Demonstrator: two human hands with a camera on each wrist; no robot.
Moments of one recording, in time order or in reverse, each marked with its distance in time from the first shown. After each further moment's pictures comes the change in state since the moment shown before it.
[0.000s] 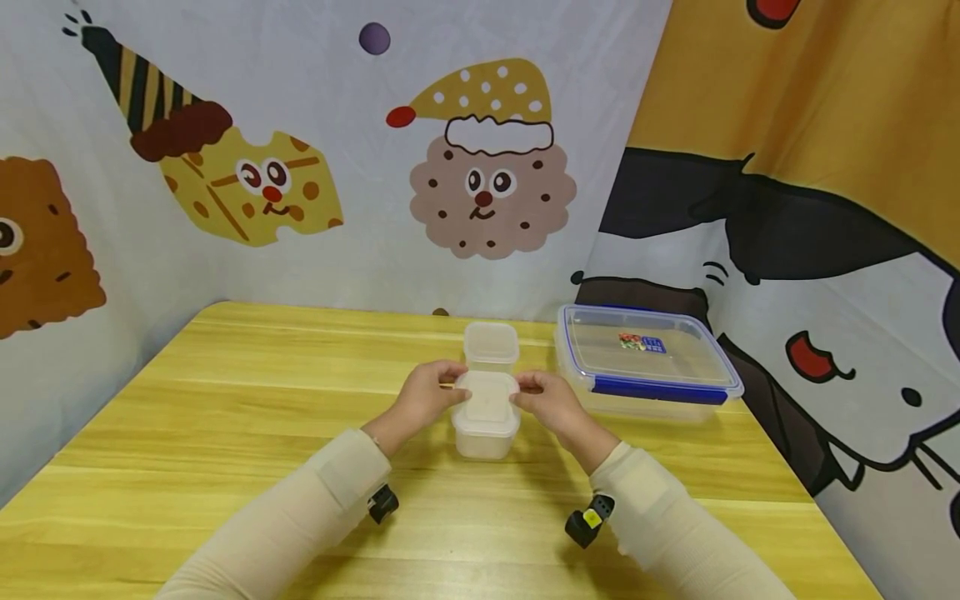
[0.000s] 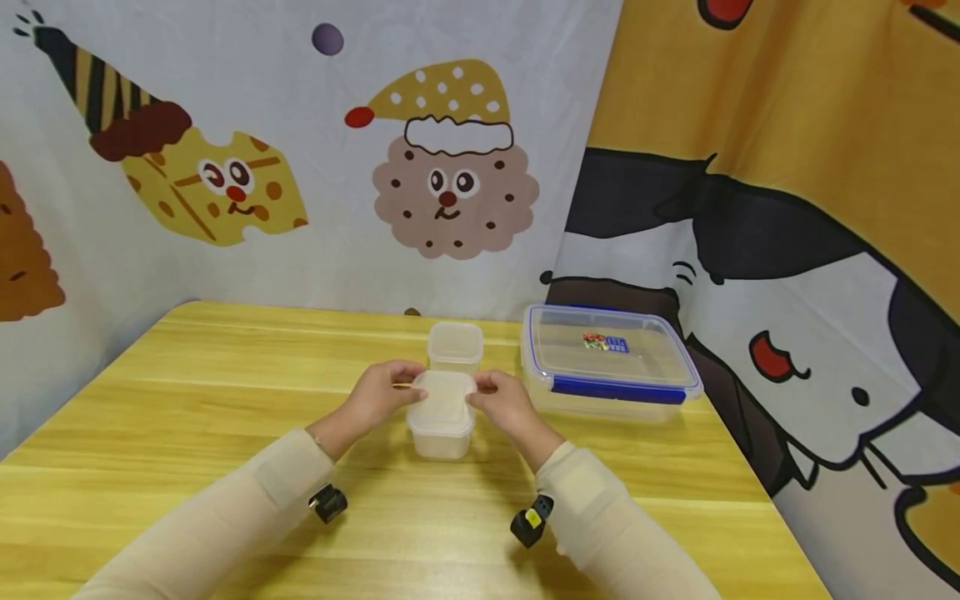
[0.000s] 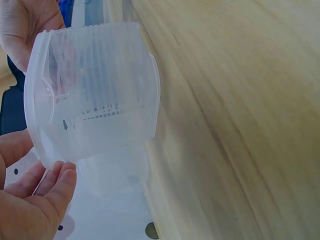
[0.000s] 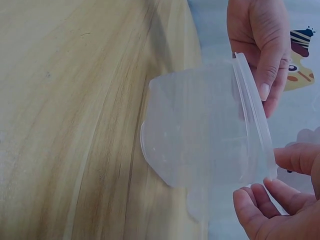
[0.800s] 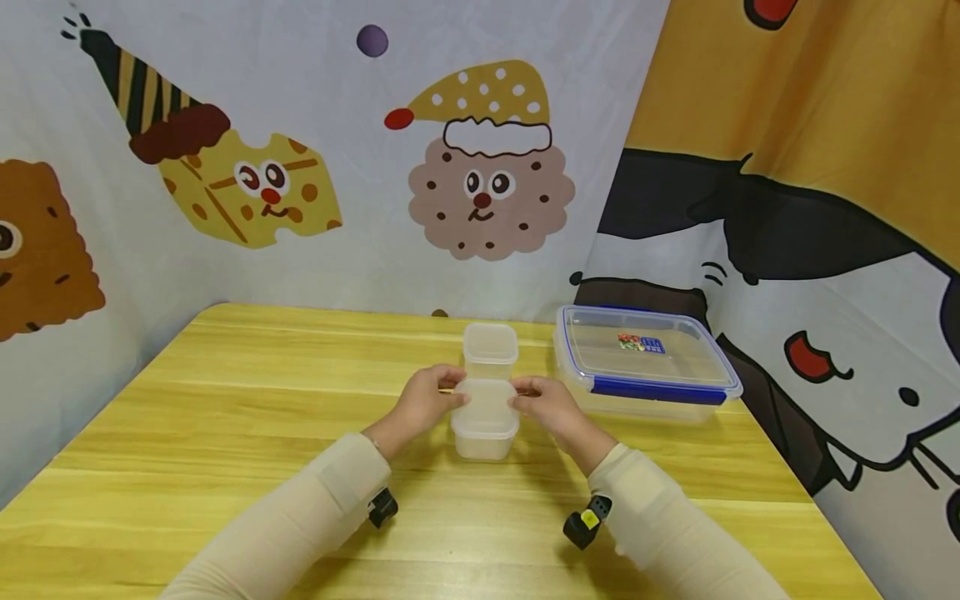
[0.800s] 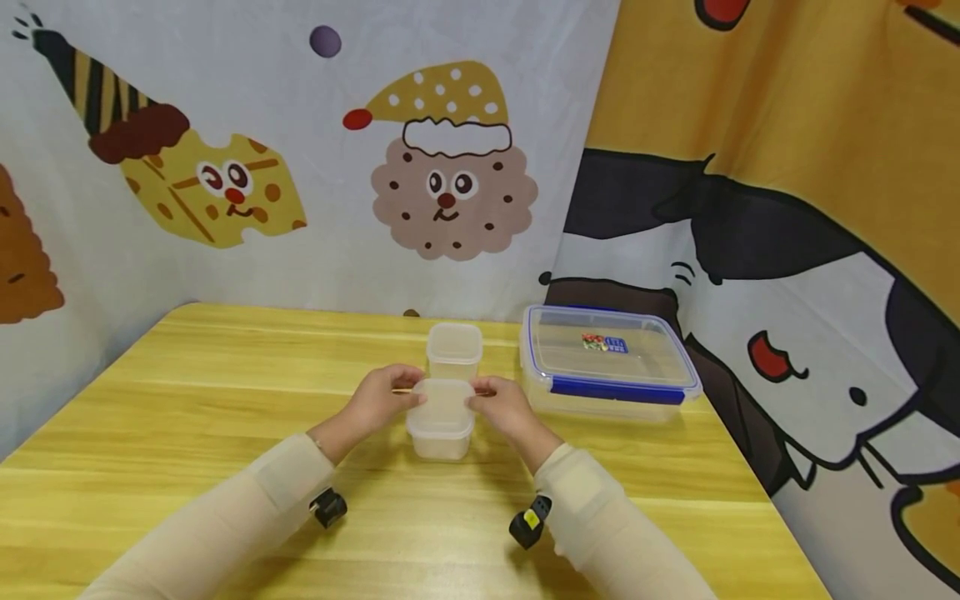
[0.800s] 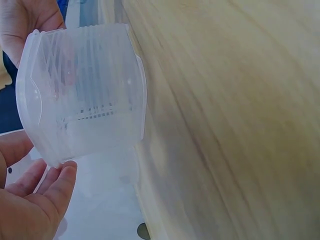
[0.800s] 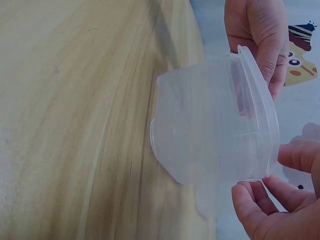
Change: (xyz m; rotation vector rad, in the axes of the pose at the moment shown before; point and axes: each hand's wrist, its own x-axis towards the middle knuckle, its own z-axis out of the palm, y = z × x) left_hand -0.001 -0.004 0.002 0.011 -0.011 -0.011; right_hand 0.004 0.011 0.002 0.085 -0.041 0.033
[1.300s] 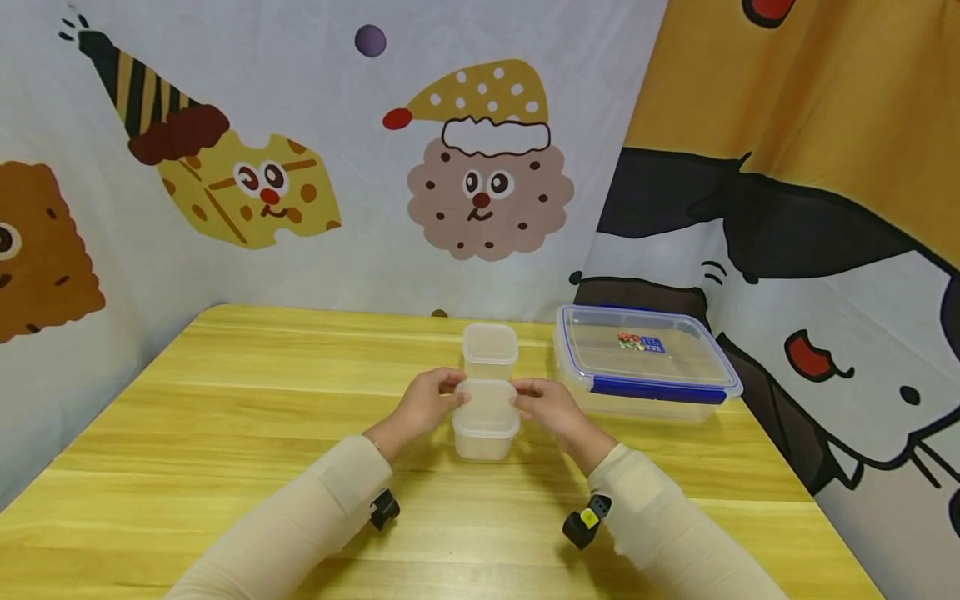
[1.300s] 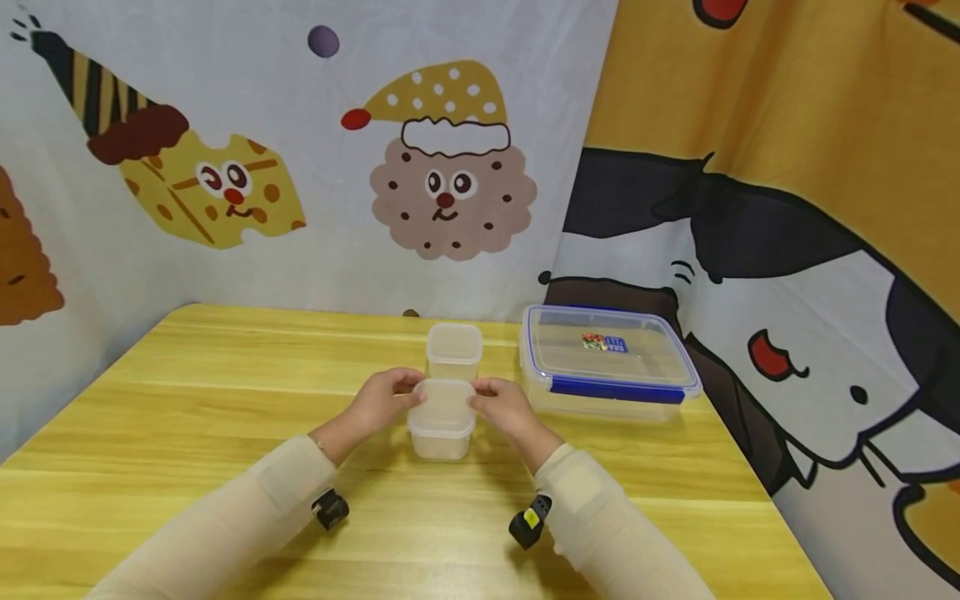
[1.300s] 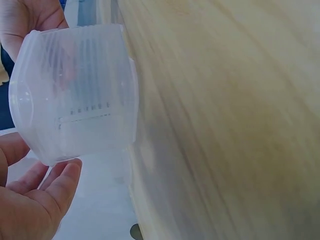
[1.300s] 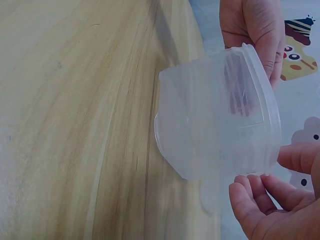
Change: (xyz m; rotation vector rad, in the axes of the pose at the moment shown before) left_hand 0.000 -0.004 0.004 0.054 -0.009 0.028; right_hand 0.001 0.004 -0.001 0.046 -0.030 0.037
